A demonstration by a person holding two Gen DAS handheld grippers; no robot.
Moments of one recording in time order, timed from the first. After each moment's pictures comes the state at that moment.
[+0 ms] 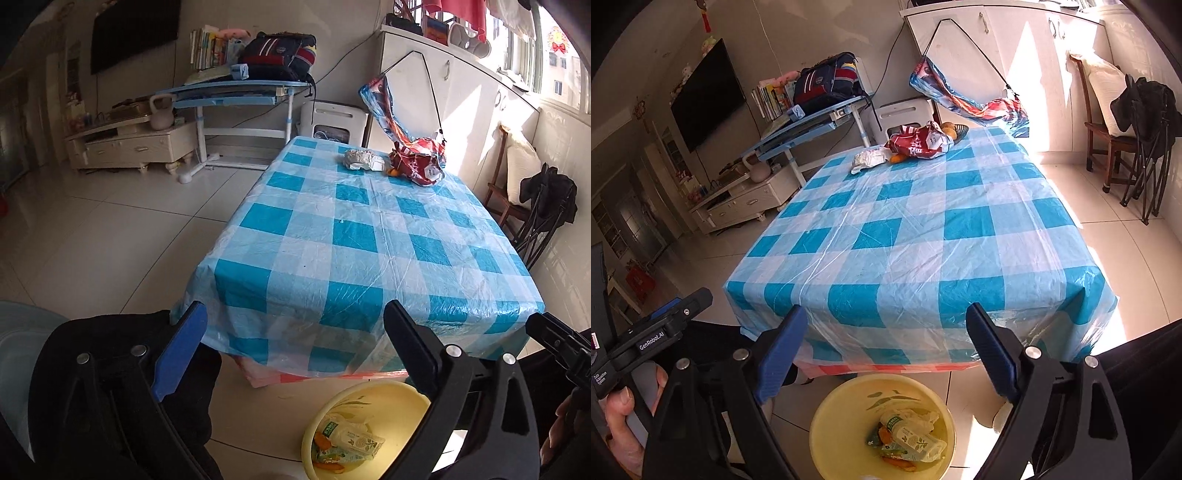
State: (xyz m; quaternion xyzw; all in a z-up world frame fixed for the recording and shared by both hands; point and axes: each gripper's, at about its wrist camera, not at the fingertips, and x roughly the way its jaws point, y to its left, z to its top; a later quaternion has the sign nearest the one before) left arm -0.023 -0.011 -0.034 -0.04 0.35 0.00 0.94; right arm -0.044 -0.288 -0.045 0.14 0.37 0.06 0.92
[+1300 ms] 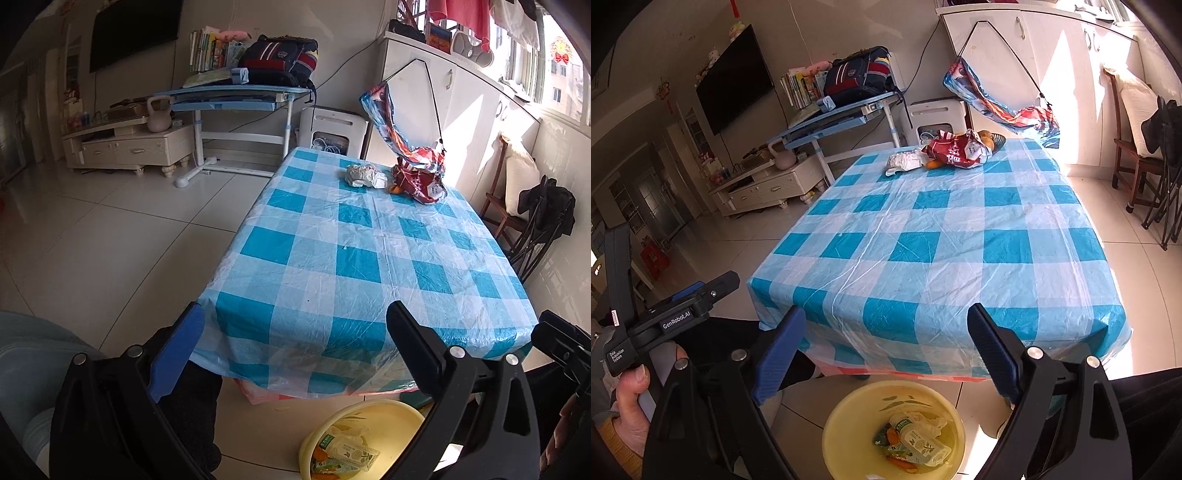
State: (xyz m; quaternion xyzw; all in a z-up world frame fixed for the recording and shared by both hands) left arm 0.007 -0.003 -0.018 -0.05 0.34 -0.02 0.94; right arm -0.015 -0.276 -0.015 0.11 0.37 0.12 0.92
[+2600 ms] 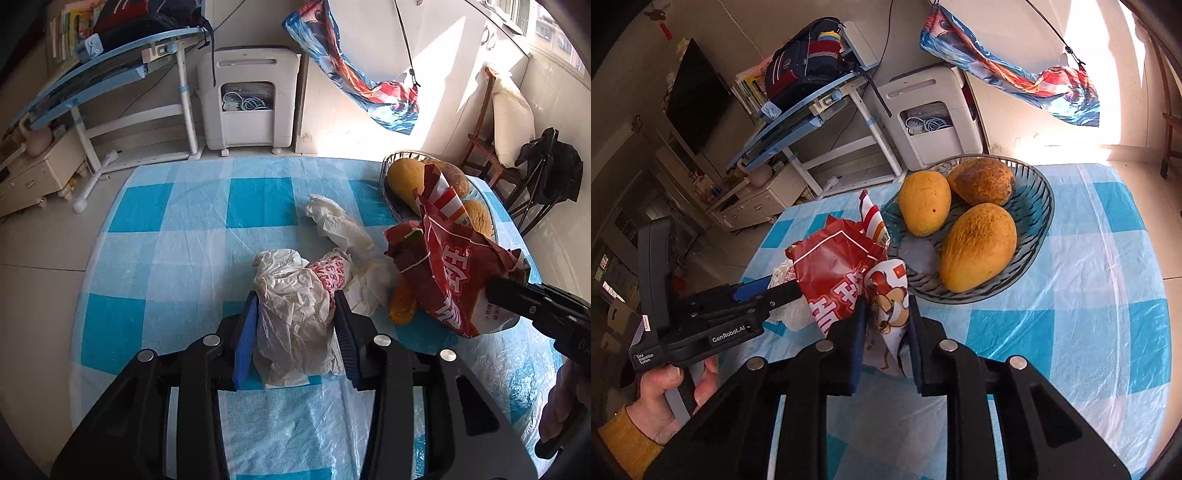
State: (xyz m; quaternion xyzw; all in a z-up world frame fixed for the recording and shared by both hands) left arm 0.399 -0.133 -0.070 0.02 0.46 -0.14 0.88; right arm 0.311 -0.374 -0.076 0.17 0.43 0.17 0.87
